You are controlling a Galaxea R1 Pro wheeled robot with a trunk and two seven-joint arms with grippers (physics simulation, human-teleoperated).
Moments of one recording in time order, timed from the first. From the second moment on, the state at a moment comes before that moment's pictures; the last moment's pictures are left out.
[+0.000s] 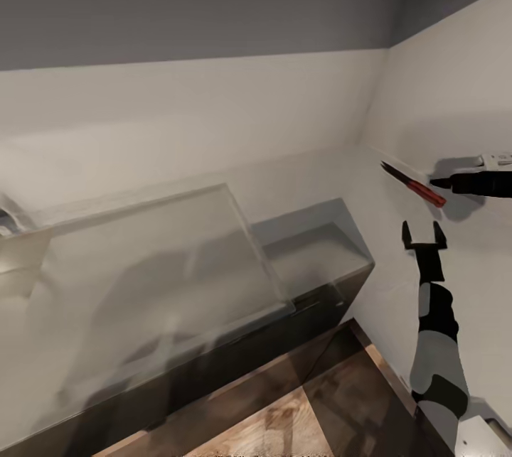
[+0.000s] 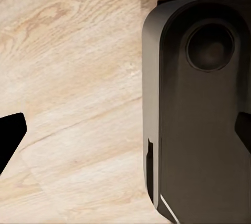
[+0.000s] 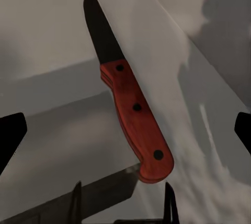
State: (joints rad) left arm 0.00 0.11 0.00 -0.09 0.00 -0.41 0.00; right arm -1.47 -0.58 -0.07 -0.40 0.17 0.48 0.65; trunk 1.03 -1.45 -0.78
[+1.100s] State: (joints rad) left arm 0.00 0.11 0.00 -0.09 0.00 -0.41 0.00; right arm -1.47 -0.58 -0.07 -0.40 0.18 0.48 0.71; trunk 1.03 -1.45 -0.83
